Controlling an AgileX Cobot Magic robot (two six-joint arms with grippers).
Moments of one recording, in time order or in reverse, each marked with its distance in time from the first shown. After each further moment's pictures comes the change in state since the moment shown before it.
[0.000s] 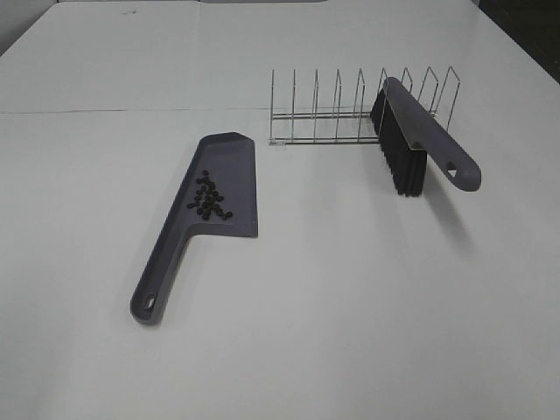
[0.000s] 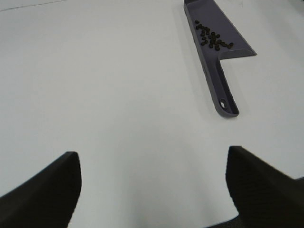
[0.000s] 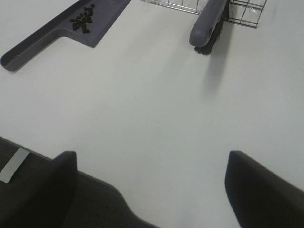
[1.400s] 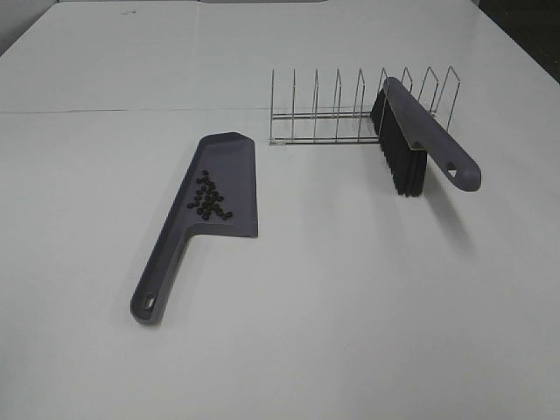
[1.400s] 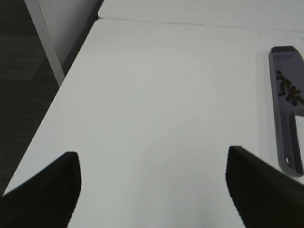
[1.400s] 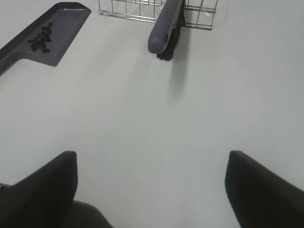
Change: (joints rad) left arm 0.384 -0.141 0.000 -0.018 -0.005 0.001; right arm -0.181 -0.046 0.000 0.006 -0.004 -0.001
